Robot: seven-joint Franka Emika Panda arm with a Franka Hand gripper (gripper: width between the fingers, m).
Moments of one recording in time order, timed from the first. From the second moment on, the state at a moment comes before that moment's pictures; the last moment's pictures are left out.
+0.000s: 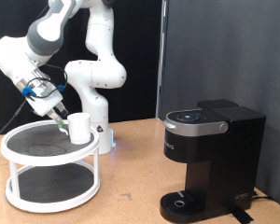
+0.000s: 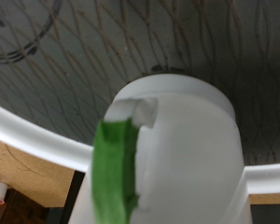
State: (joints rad) arm -0.54 -0.45 -0.41 -2.74 0.50 1.97 1.51
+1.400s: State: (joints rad) arm -0.53 -0.41 -0.41 -2.74 0.52 1.94 1.51
